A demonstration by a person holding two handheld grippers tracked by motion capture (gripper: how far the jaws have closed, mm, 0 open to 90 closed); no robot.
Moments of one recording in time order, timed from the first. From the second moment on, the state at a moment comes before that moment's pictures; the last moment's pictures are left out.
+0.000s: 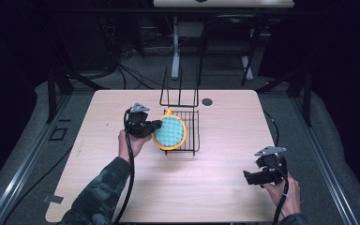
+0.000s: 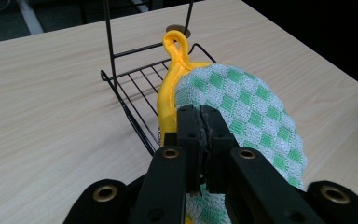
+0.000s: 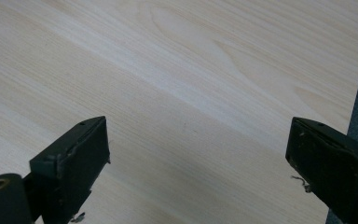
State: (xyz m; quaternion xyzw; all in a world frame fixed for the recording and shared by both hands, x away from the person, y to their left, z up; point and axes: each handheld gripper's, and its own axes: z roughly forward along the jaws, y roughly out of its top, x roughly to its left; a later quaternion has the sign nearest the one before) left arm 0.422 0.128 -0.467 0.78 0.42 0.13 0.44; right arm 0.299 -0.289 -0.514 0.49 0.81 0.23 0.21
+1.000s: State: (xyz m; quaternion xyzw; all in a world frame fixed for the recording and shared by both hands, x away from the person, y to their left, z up) left arm 0.450 0.092 -0.507 0.77 0.46 0.13 0.42; right arm 0.297 -0.289 -0.514 0.49 0.81 0.23 0.21
